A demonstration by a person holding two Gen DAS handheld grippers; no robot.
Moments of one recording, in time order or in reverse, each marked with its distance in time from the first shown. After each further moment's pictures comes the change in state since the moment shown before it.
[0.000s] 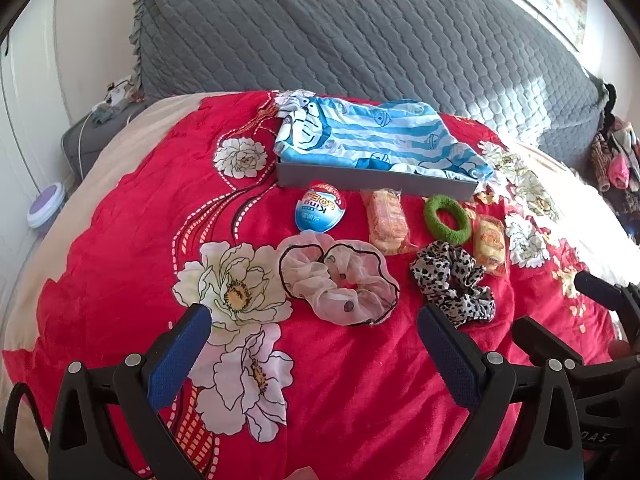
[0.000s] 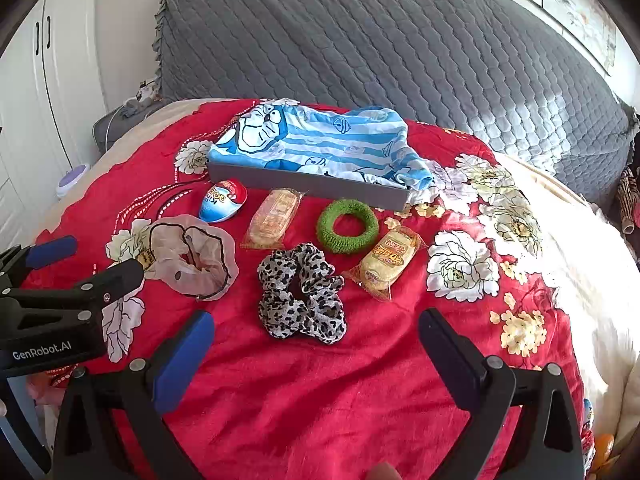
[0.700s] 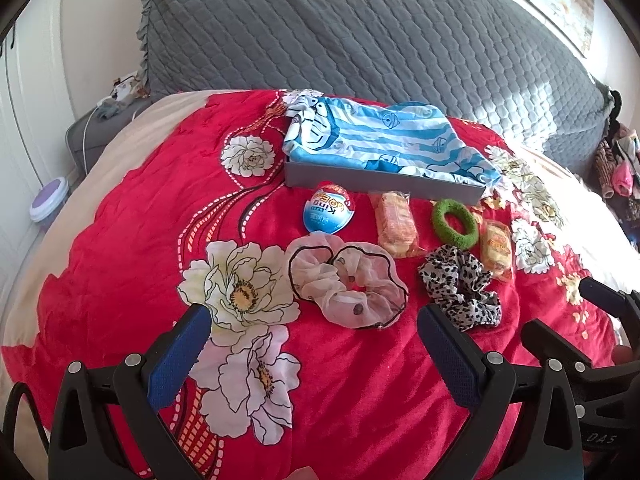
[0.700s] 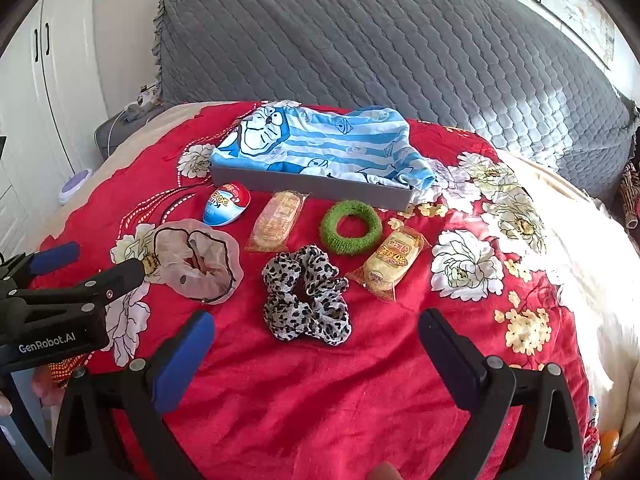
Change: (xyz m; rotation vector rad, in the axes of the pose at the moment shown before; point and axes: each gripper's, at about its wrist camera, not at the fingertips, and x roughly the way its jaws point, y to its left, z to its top) left arm 0.006 0.006 0.000 -0.024 -0.001 0.017; right arm -0.001 0.000 0.001 0.013 -0.004 0.018
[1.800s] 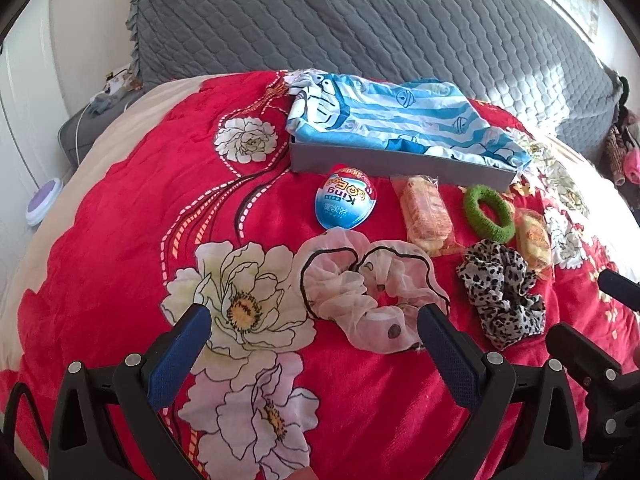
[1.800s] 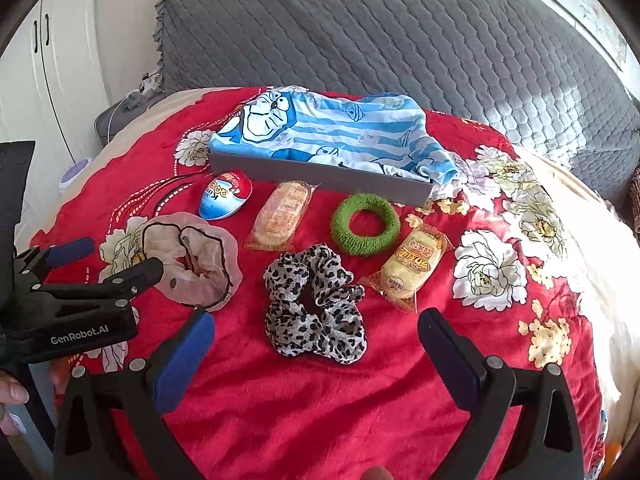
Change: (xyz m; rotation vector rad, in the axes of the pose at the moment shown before) left arm 0.056 0.006 0.006 0.007 0.044 0.042; right arm 0.038 0.005 0.008 -0.011 0.044 0.017
